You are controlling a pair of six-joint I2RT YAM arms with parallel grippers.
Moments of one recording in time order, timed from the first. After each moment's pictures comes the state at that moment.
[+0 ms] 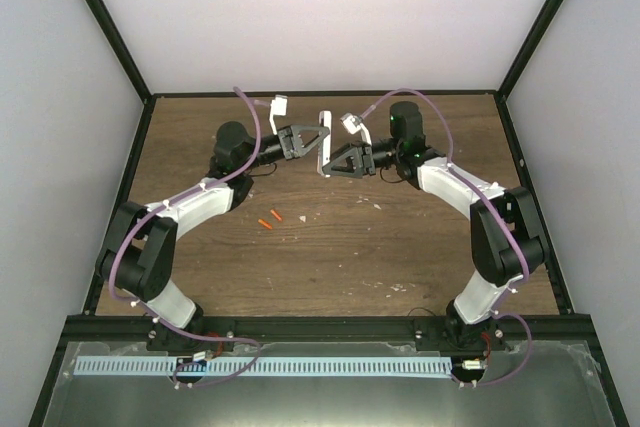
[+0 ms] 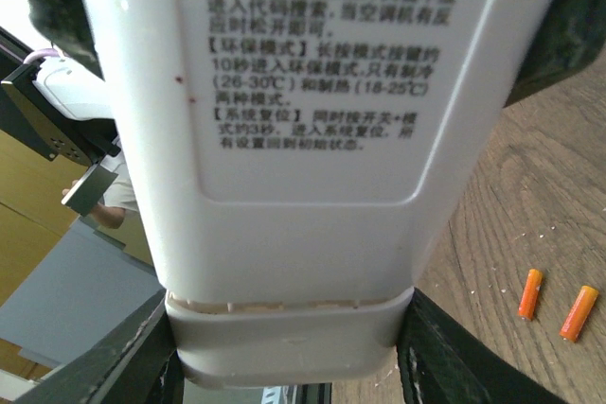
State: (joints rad) left arm -0.44 1.60 0.95 0.87 0.82 -1.04; right arm 0.38 1.68 1.12 0.21 -1.42 0.42
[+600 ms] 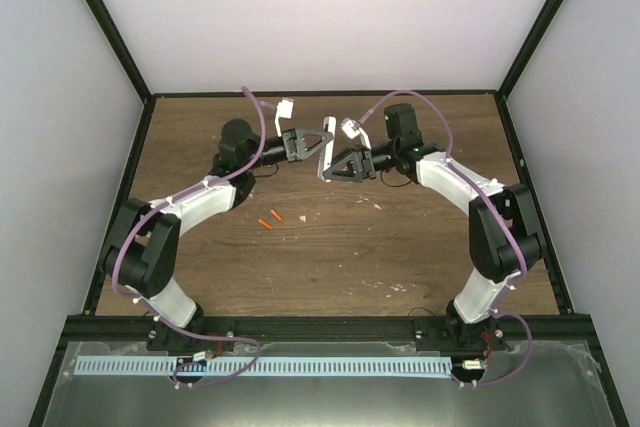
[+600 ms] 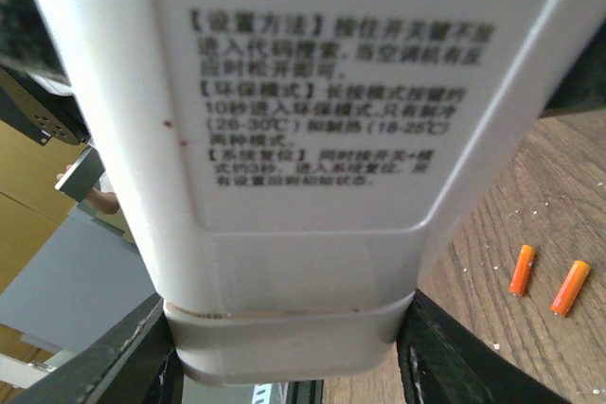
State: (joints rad) left arm -0.44 1.63 0.97 0.81 0.86 -1.02; right arm 0.38 1.70 1.18 -0.06 -1.42 0.18
